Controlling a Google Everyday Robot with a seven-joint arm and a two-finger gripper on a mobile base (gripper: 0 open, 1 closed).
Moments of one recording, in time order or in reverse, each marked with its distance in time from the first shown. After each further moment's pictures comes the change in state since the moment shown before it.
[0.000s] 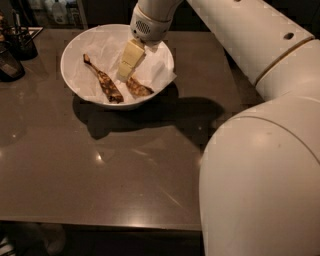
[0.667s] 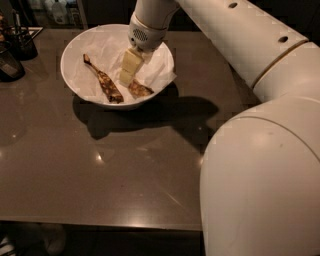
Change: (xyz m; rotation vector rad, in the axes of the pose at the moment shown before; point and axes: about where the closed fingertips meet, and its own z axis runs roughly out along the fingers) arm -0.001 0.005 0.018 -0.015 0.006 -0.032
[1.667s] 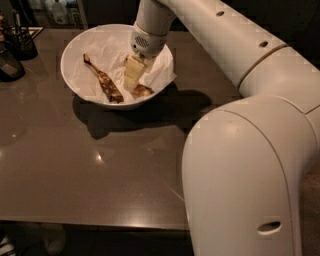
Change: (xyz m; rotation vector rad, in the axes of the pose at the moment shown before) arm 0.011 -0.011 0.026 -0.049 0.067 0.016
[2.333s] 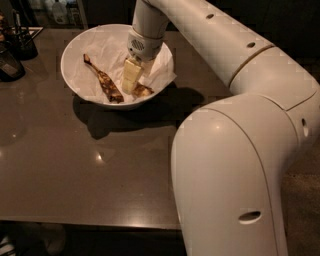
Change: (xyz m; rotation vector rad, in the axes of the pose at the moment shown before) arm 0.000 0.000 0.014 -0.021 0.044 0.038
